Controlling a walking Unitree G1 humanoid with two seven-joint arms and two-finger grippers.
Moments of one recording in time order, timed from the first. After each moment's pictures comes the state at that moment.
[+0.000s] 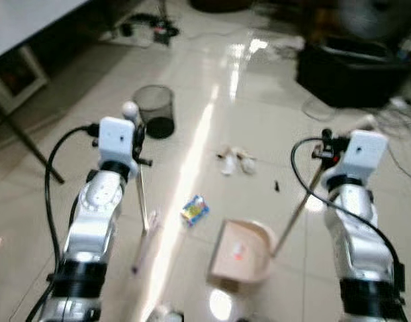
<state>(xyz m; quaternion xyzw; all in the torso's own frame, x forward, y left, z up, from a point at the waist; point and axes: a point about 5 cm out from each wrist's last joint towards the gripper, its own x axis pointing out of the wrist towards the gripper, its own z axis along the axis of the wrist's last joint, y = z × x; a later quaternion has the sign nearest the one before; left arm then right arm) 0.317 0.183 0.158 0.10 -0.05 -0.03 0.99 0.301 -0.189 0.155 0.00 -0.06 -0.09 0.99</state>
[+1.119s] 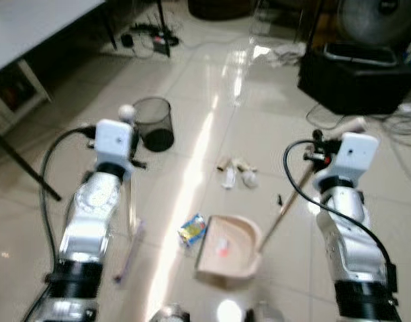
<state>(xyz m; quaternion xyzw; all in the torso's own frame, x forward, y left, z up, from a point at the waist) 0.318 0.175 0.152 0.11 -0.04 -0.04 0.99 0.297 -0.192 0.146 0.01 -0.05 -0.10 0.99</state>
